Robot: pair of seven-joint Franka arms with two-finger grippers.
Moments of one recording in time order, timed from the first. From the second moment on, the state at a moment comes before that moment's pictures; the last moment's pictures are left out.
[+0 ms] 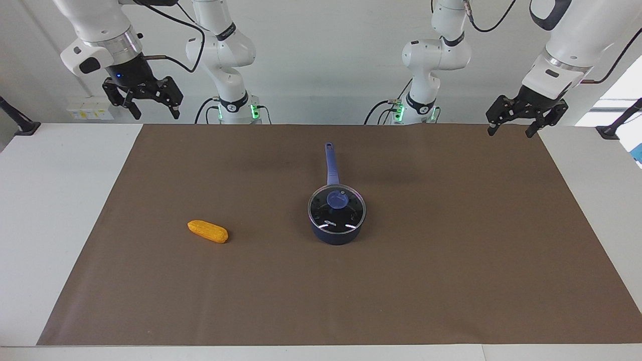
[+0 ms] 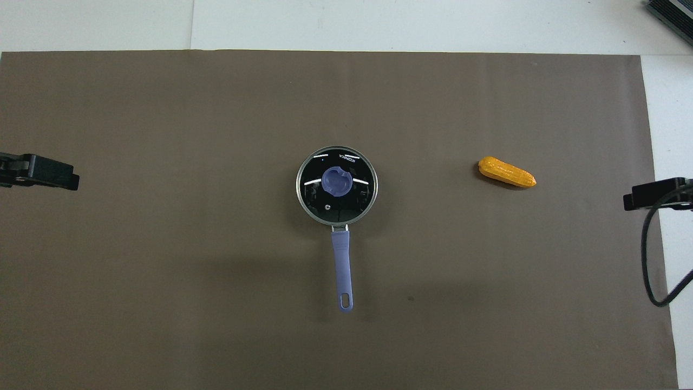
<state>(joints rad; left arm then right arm) -0.09 -0.02 0.03 -1.55 -0.02 1.53 0.06 0.02 -0.10 -0.07 -1.61 0.01 1.50 -0.02</state>
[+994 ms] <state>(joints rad) -0.09 -0.02 0.03 -1.55 -0.02 1.53 0.06 0.02 -0.10 -0.07 -1.61 0.01 1.50 -0.02</state>
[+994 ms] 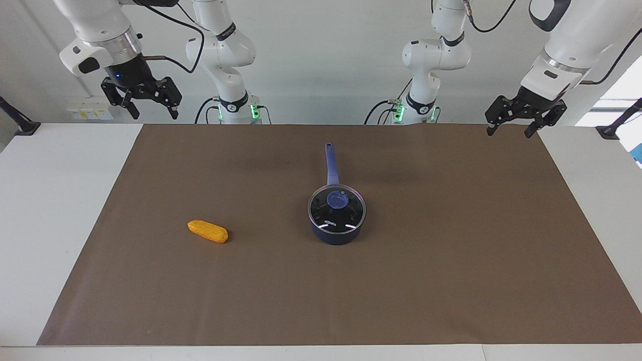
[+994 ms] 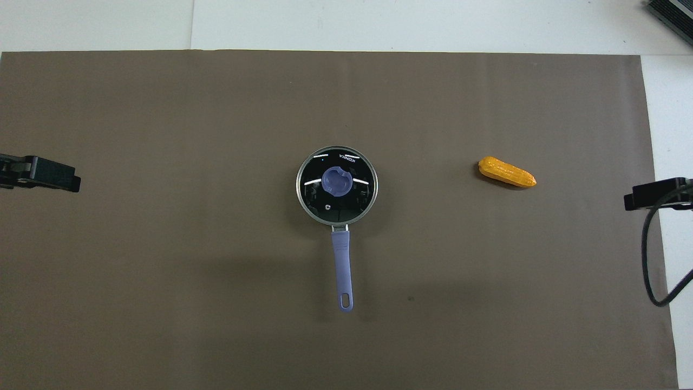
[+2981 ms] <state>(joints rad) -0.38 0.08 0.00 -1.57 -0.03 1.69 -0.22 0.01 -0.10 -0.07 -1.61 0.01 1.50 -0.02</state>
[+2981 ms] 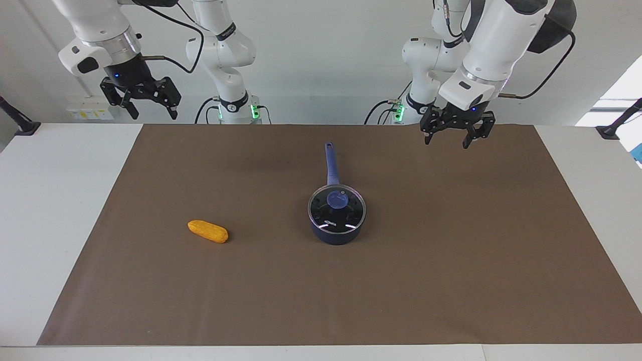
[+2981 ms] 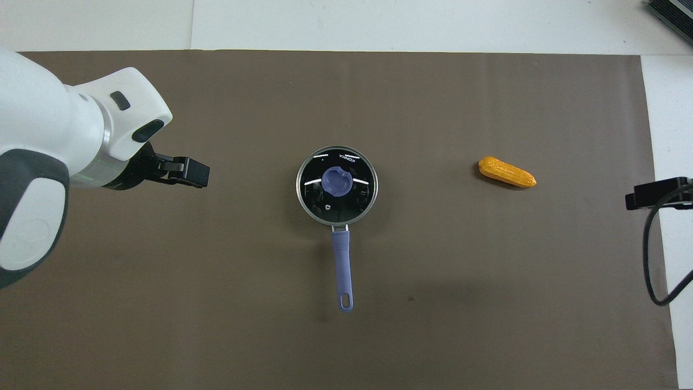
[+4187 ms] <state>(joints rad) -0.62 0.40 -0.01 -1.48 0.07 1.95 -0.60 0.00 -0.10 -0.08 -1.61 0.01 1.50 -0.02</state>
